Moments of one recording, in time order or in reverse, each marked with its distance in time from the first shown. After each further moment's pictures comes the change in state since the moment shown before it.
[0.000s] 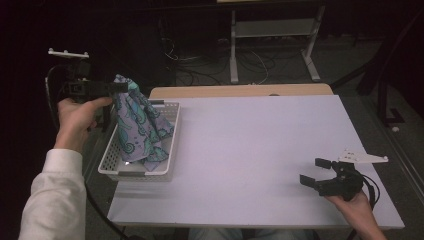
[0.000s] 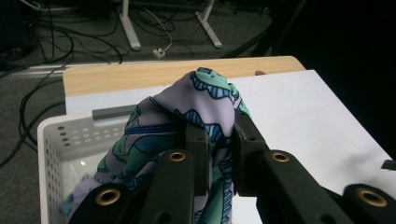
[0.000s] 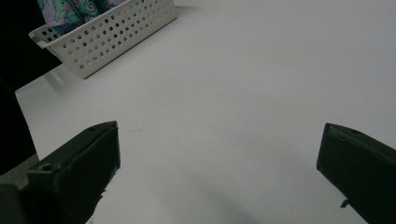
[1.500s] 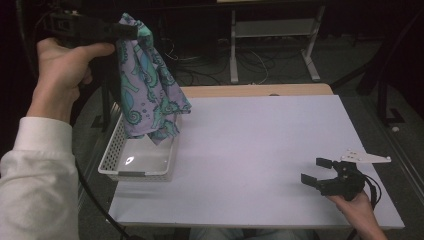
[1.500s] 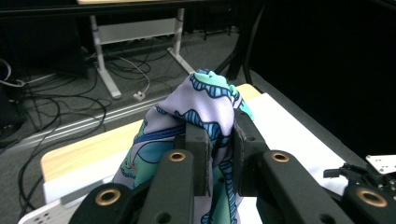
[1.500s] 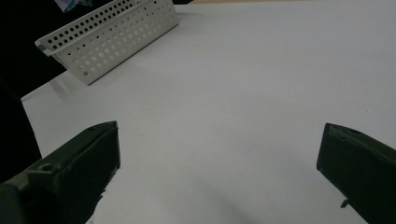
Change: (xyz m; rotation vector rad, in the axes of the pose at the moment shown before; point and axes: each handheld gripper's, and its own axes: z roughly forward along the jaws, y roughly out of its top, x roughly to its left) left arm -0.125 0.093 -0.052 -0.080 -0.064 0.215; right arm -0.001 0.000 -0.003 -0.021 0.010 0.012
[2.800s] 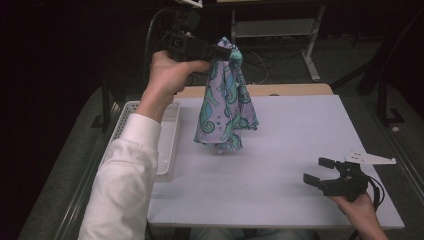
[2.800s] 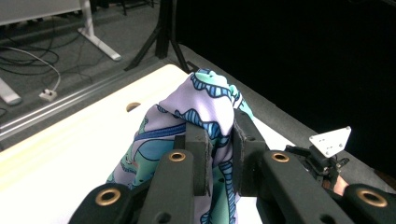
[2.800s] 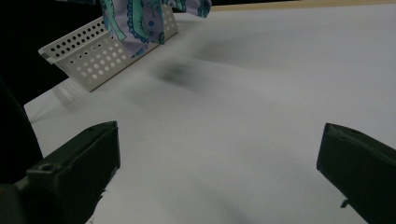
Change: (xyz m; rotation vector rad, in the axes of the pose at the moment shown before) left arm -0.077 -0.009 0.145 0.111 -0.297 0.084; right arm 0.000 -0.001 -0.006 -0.028 -0.002 0.011
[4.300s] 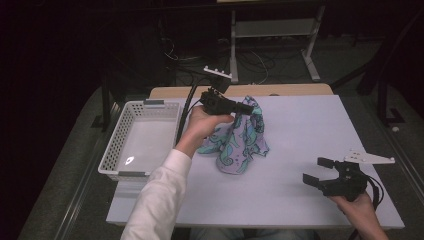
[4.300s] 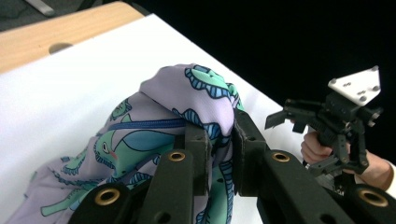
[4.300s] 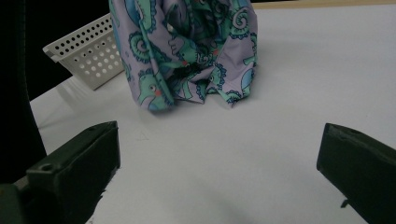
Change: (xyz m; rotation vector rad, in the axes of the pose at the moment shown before) left arm 0.029 -0.112 0.127 0.099 -0.207 -0.055; right arm 0.001 0.001 0.001 0.006 0.015 -0.008
